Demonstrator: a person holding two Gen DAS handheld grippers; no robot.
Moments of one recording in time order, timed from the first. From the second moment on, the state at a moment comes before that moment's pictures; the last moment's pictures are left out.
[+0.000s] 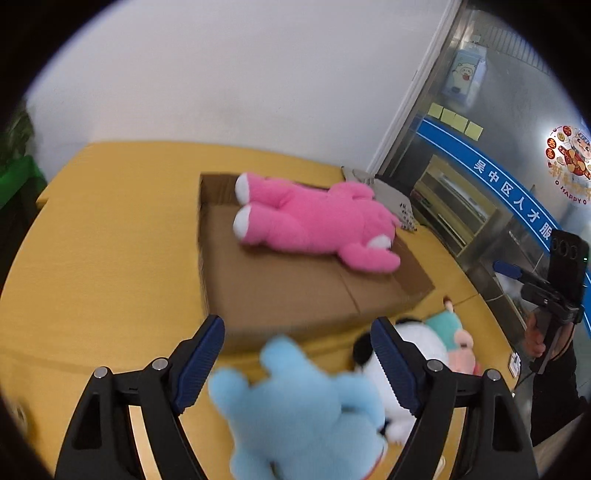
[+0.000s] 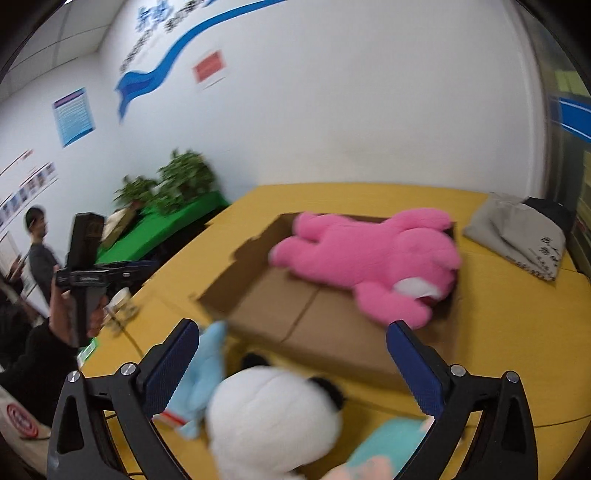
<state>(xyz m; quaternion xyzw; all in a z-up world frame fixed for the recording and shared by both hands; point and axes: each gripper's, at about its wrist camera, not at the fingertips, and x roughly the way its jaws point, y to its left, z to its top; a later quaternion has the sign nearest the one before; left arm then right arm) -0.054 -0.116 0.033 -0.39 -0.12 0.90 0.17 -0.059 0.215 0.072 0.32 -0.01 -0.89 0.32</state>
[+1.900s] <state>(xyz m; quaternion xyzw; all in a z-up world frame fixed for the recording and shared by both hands) 0.055 -0.201 -0.082 -0.40 -0.27 0.86 0.16 0.029 -0.013 -0.082 0.44 0.04 -0.81 0.38</state>
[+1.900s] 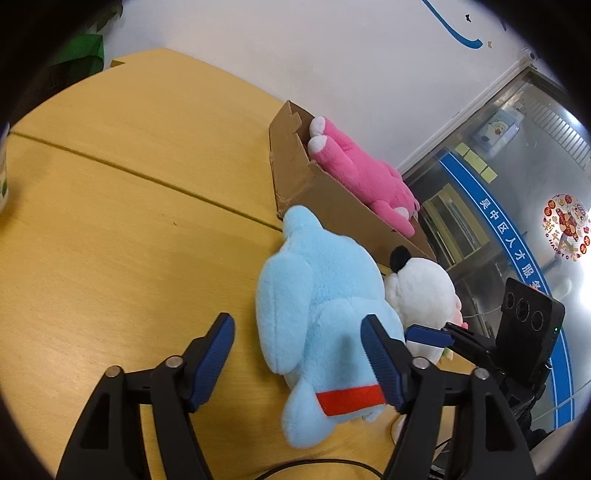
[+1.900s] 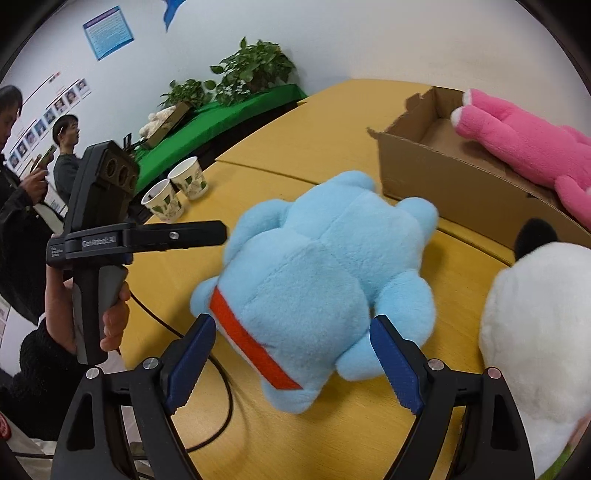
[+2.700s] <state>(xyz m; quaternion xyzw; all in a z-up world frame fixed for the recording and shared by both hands) 0.007 -0.195 -0.114 -0.47 -0.19 0.85 0.14 -0.003 0.005 -0.096 0.46 -0.08 -0.83 0.30</state>
